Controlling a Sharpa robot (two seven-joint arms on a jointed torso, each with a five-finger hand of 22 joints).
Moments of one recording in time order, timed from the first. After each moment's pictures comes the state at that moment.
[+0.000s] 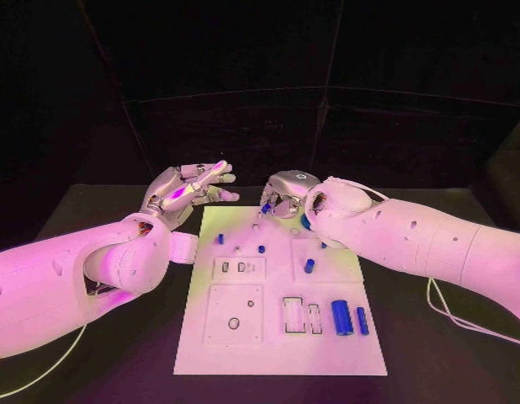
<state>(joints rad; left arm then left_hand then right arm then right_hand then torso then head) 1.22 -0.87 -0.04 1.62 0.05 -0.35 0.52 1.25 -0.03 0.18 0.14 0.05 0.95 0.21 0.14 0.07 1.07 0.14 0.16 0.07 1.23 0.08 0.33 0.27 0.17 1.02 0.19 0.35 0.17 1.25 -0.40 -0.03 1.04 -1.58 -0.29 -0.03 1.26 0.05 0.40 -0.27 0.14 1.11 0.14 0.09 0.07 1.23 0.07 0.10 0.07 1.47 -0.01 1.36 1.17 0.17 1.13 0.09 0.93 0.52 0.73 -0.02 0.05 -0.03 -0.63</state>
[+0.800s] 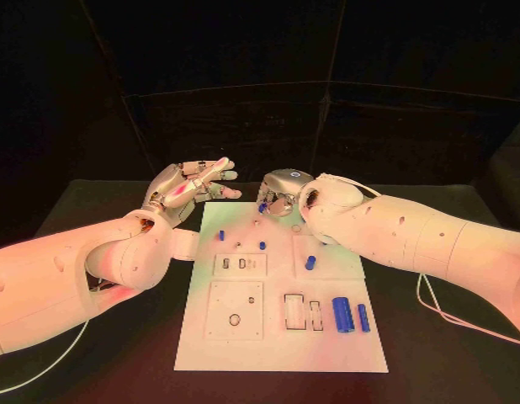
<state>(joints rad) 1.22 -0.86 -0.04 1.62 0.05 -0.35 0.52 1.25 -0.03 0.18 0.14 0.05 0.95 0.21 0.14 0.07 1.07 0.14 0.16 0.07 1.23 0.08 0.33 0.27 0.17 1.02 0.19 0.35 0.17 1.25 -0.35 -0.03 0.99 -1.58 -0.25 -0.04 1.25 0.04 0.40 -0.27 0.14 1.11 0.14 0.08 0.07 1.23 0.08 0.10 0.07 1.47 -0.01 1.36 1.16 0.17 1.13 0.09 0.94 0.52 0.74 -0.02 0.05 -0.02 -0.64</state>
